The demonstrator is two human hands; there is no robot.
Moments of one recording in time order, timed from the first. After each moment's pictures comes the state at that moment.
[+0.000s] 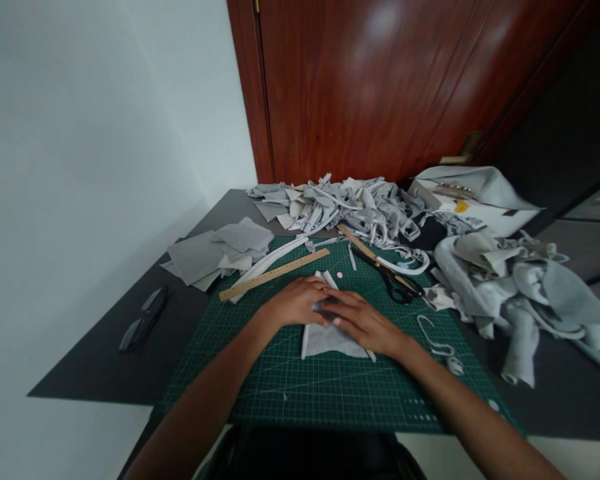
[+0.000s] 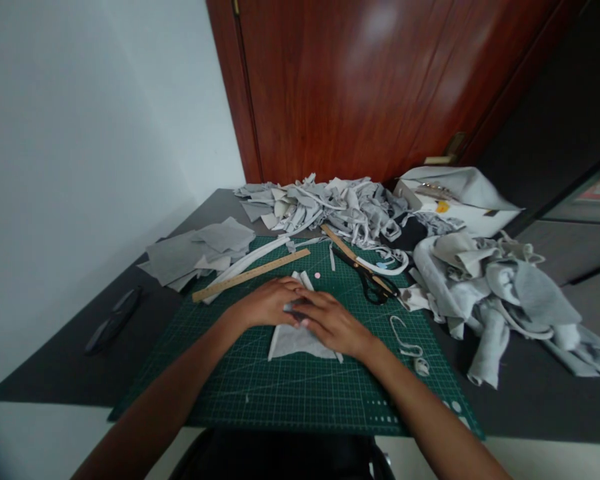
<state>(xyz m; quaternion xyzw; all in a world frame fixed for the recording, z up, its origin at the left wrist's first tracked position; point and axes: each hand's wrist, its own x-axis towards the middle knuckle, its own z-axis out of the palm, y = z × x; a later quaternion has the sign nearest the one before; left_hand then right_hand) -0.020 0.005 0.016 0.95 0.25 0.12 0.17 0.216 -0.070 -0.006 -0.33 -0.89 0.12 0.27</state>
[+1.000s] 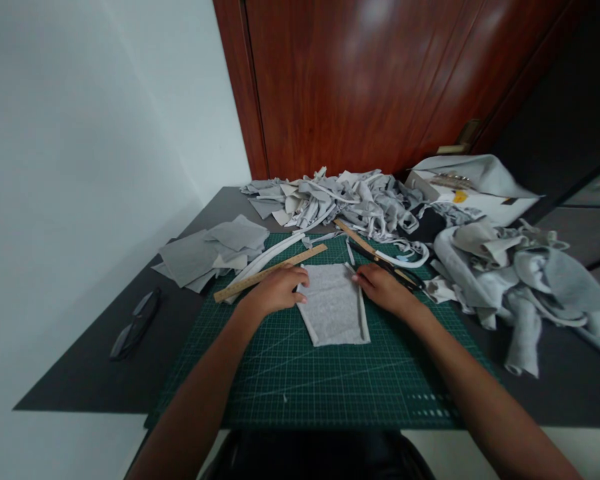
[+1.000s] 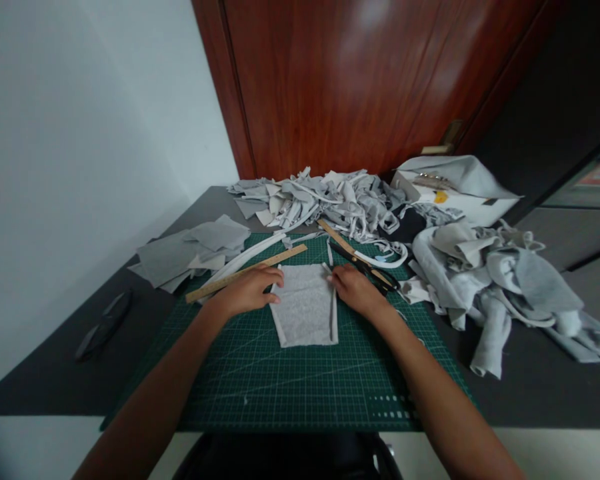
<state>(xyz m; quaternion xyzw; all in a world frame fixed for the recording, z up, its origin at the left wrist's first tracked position) -0.053 0.027 0.017 0.93 0.32 0.12 0.15 0.263 -0.015 -0.016 -0.54 -0.80 0.11 0.23</state>
